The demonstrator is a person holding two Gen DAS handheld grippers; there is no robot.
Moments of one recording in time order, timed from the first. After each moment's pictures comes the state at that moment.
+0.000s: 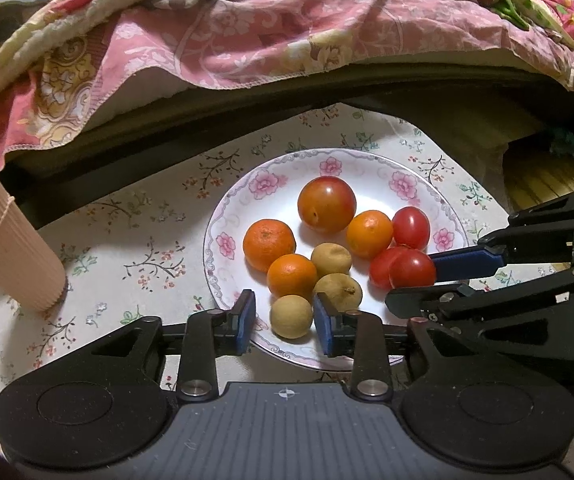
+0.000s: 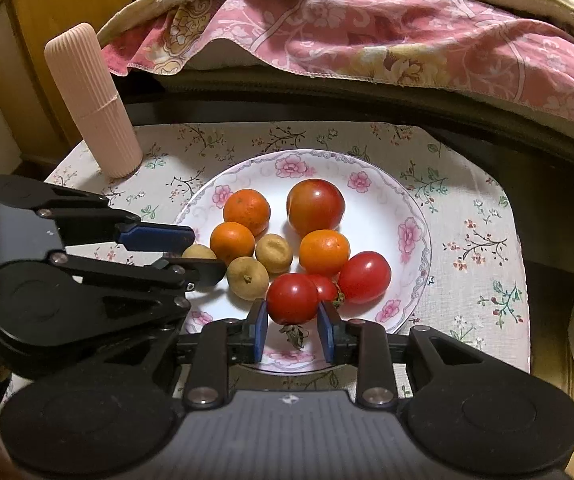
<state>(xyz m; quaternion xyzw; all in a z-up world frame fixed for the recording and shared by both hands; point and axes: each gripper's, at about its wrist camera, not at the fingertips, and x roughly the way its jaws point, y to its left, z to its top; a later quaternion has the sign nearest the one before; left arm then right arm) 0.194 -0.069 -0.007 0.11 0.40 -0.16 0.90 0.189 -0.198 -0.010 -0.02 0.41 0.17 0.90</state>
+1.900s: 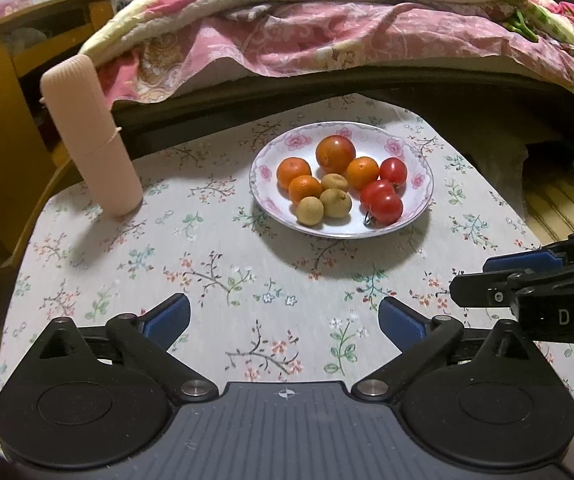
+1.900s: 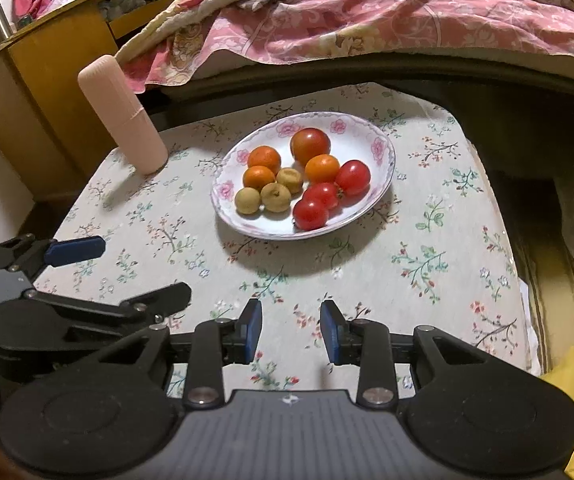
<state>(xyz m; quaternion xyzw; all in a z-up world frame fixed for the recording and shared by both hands) 0.079 -0.058 0.016 0.10 0.39 -0.08 0.91 0.079 -0.217 0.006 0.07 0.41 0.15 0.90</state>
